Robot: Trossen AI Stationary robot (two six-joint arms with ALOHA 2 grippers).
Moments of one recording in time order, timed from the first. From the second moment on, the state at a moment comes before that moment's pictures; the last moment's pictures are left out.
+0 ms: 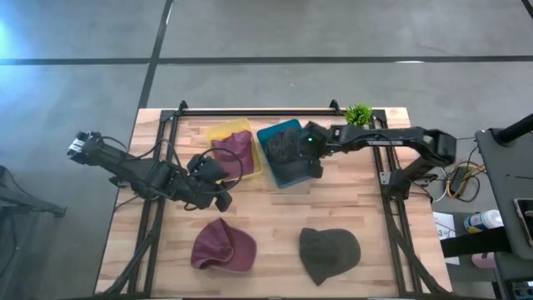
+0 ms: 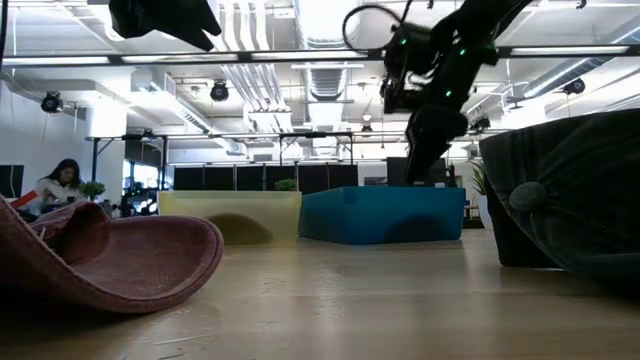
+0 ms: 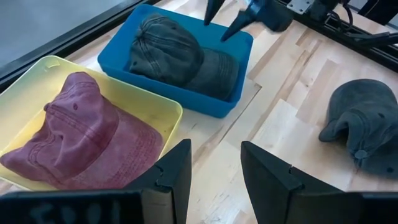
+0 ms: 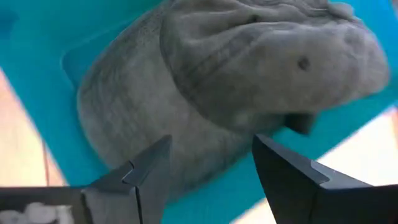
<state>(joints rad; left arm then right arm) -0.38 1.20 1.16 -0.82 -0.66 -0.87 -0.33 1.56 1.00 -0.52 0.04 -0.17</state>
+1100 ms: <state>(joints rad) -0.48 1.20 0.90 -0.71 0.08 -0.84 -0.16 1.47 1.15 -0.73 0.13 -0.07</state>
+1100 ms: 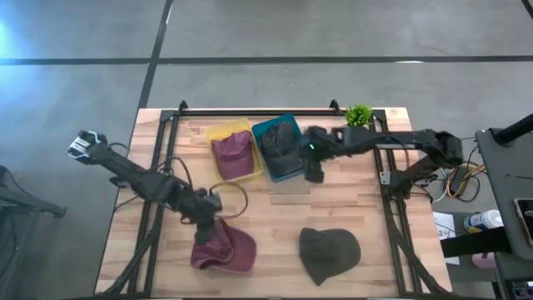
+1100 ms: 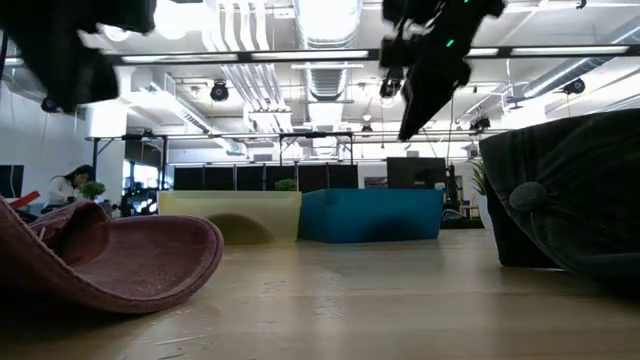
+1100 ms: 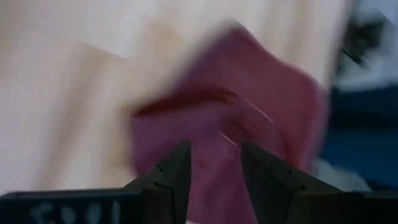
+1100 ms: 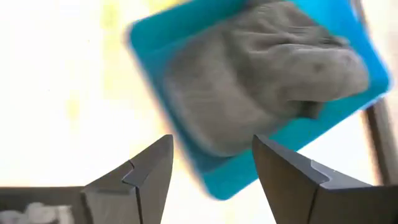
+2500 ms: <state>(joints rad) -0.41 1.52 1.09 -0.47 0.18 -0.48 0.59 1.61 1.17 -0.70 0.41 0.43</state>
